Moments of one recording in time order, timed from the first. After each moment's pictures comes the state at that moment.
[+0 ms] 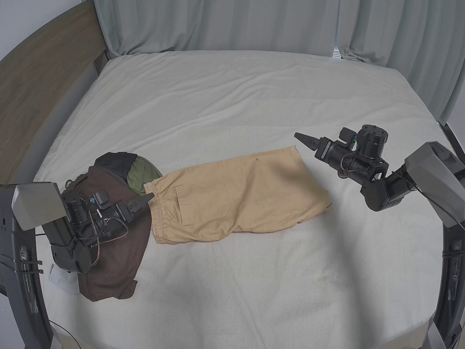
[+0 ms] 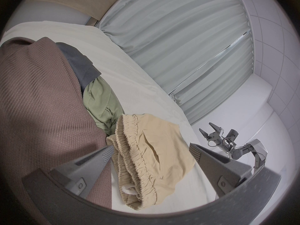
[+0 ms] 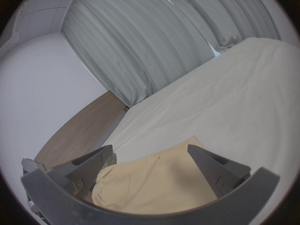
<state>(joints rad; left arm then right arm) 0.05 2.39 -0.71 -1.55 -0.67 -0.62 0.20 2.34 -1.36 -0.99 0.37 0.52</state>
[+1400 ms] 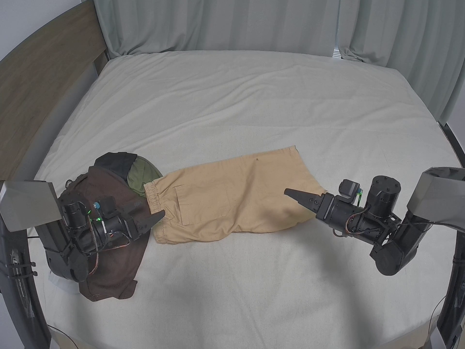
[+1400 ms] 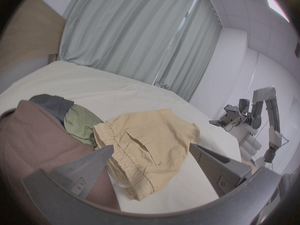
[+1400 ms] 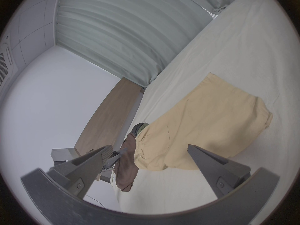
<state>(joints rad) -0.01 2.27 -0.56 -1.55 -0.67 -0.11 0.34 2.19 -0.65 -1.48 0.49 0.73</state>
